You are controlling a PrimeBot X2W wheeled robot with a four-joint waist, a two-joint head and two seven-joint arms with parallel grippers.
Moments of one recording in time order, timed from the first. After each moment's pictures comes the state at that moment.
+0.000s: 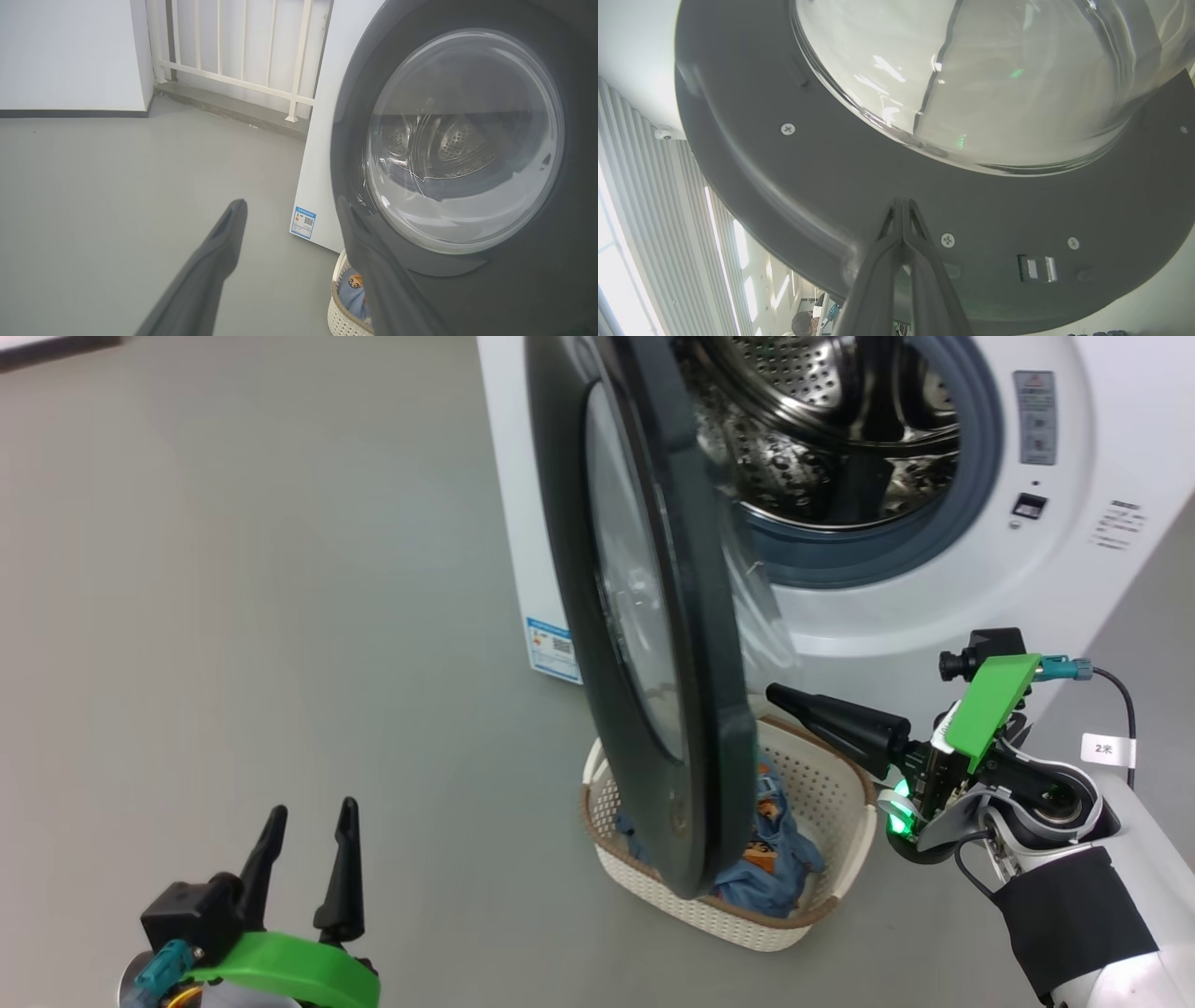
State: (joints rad) left arm -0.16 0.11 -0.12 0.33 -0.40 -0.07 -0.17; right arm -0.54 -0.15 0.16 0.57 1.68 0.12 0.80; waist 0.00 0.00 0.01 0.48
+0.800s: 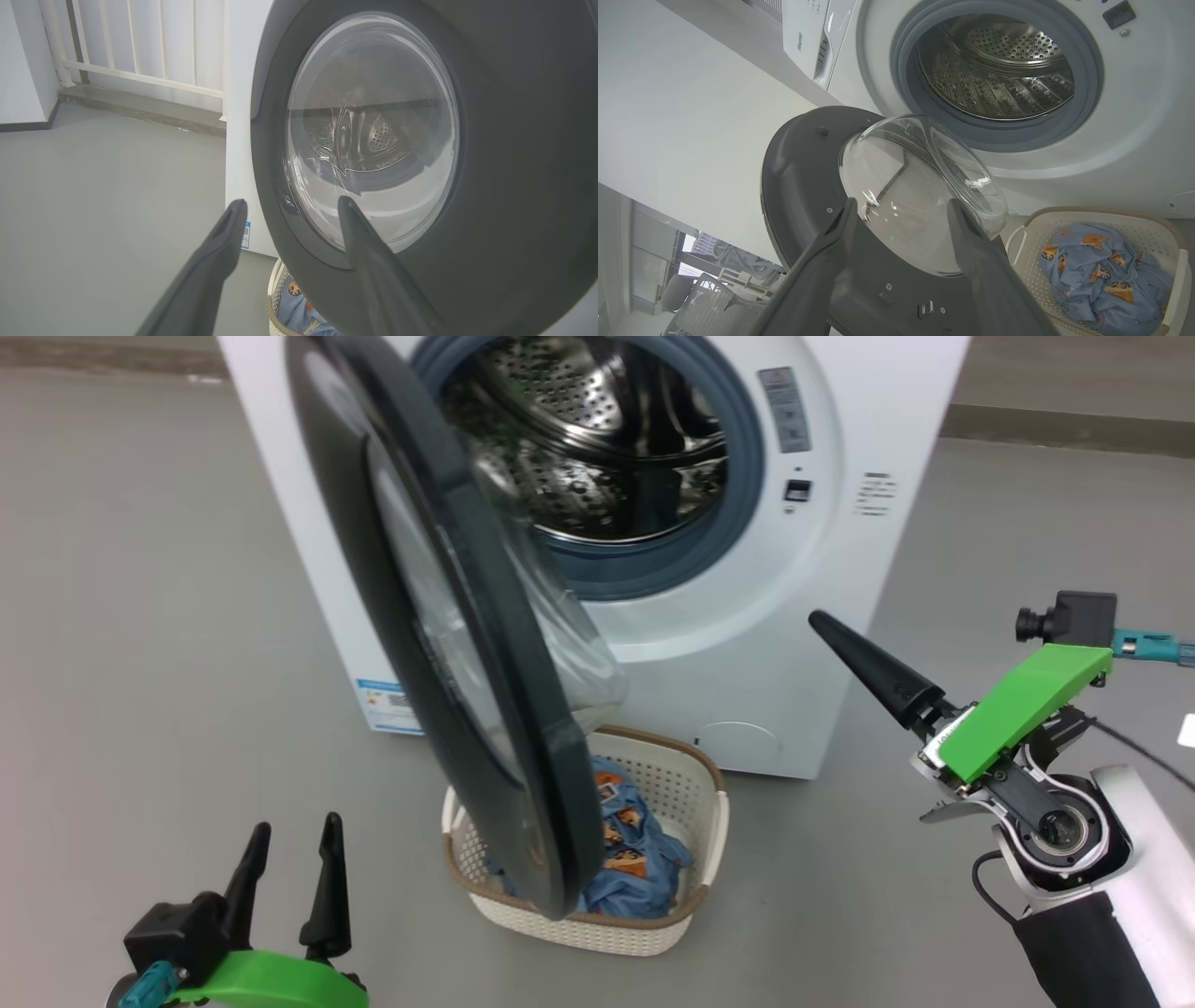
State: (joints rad) left arm -0.12 0.13 -0.12 0.30 -0.42 -0.04 -0.17; right arm -0.43 -0.21 0.18 0.25 1.33 0.12 0.43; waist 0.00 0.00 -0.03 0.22
